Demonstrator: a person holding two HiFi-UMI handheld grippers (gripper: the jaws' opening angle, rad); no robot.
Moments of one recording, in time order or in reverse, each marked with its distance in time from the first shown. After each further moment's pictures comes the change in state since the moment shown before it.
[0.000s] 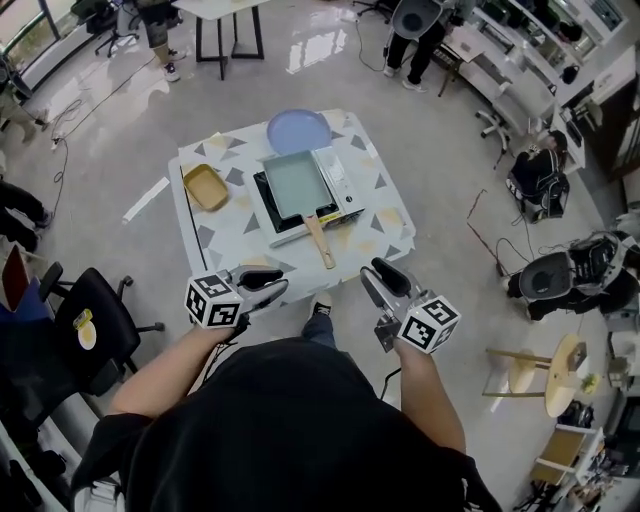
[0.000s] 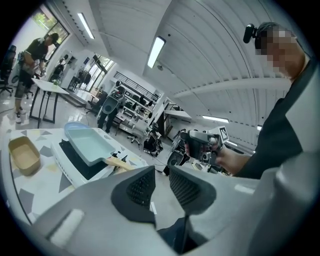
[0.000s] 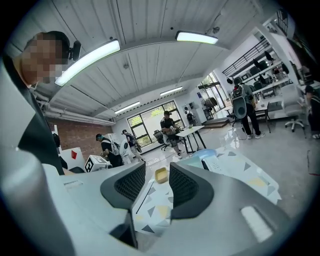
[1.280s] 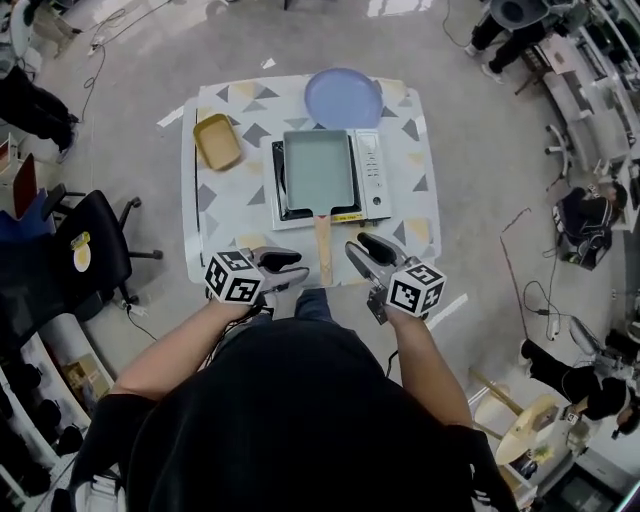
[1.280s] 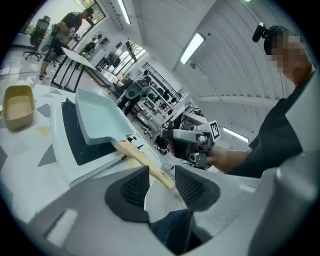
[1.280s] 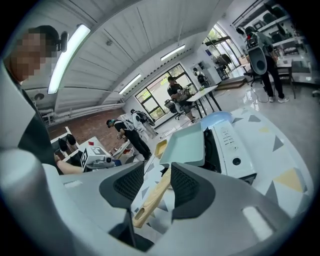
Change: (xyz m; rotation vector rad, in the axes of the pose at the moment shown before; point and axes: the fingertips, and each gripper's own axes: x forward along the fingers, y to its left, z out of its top) left arm 0.104 0.091 -0.027 -0.306 0.021 0.104; right arm 0.140 -0.125 -0.065 0.114 0.383 0.245
